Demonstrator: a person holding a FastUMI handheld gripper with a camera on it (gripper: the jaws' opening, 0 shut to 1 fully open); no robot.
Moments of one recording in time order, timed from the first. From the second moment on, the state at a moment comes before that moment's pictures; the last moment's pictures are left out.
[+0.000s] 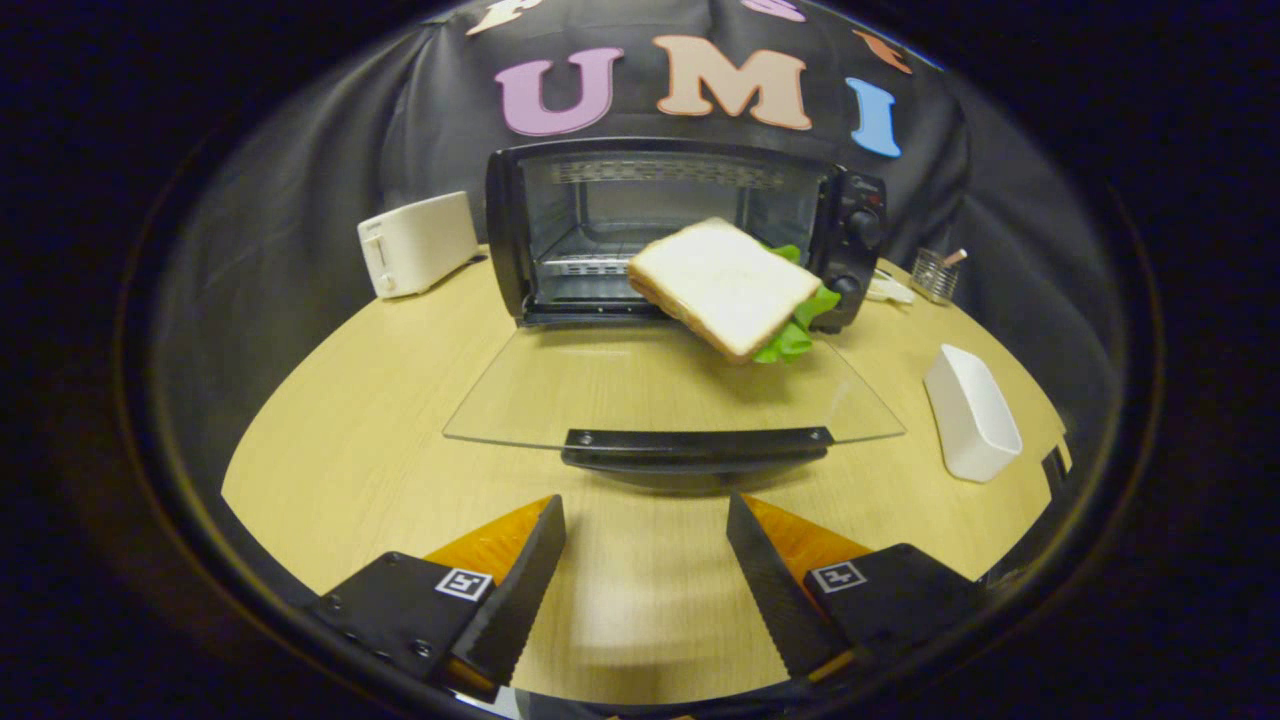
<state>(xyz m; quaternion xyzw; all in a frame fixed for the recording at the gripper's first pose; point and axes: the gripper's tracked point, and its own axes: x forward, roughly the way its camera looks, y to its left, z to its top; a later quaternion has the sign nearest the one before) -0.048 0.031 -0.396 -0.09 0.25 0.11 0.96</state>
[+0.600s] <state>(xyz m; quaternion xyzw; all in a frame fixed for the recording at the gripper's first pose) -0.047 0.028 -0.372 -0.12 0.21 0.10 0.97</state>
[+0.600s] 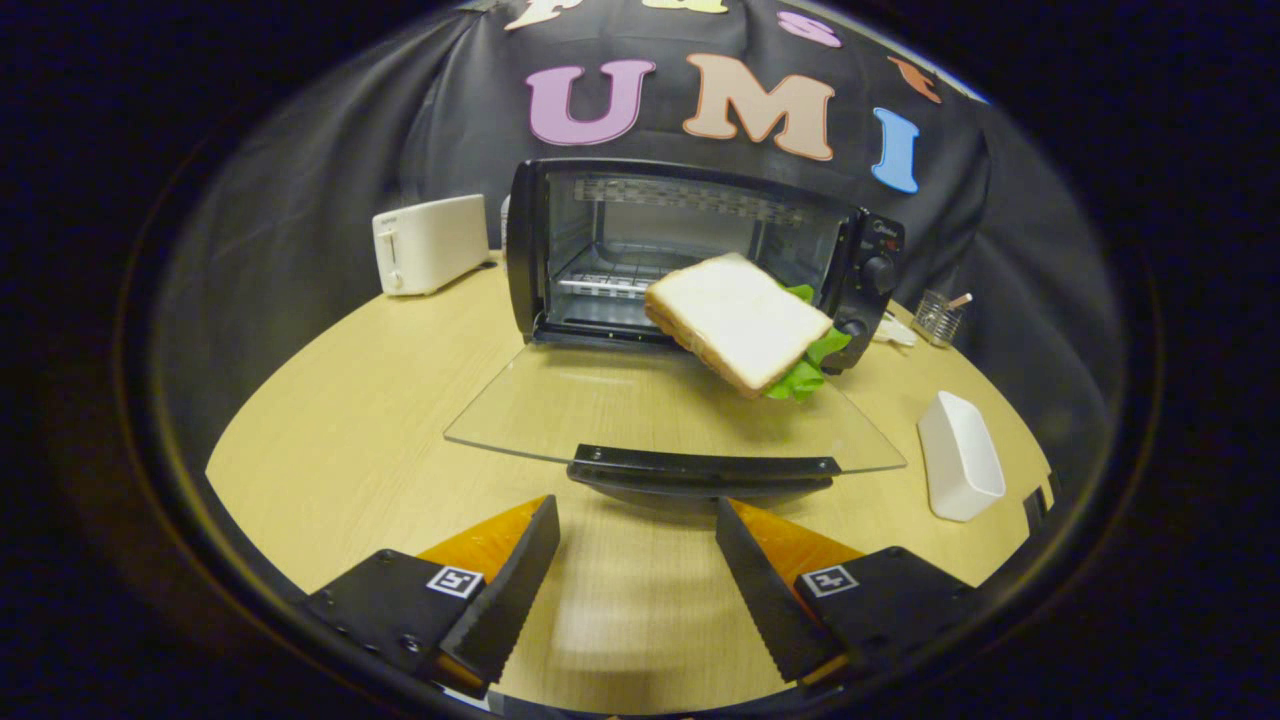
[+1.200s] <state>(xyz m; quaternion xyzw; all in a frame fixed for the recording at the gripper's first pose) -0.018 0.042 -0.272 -0.11 0.09 0.09 0.98</state>
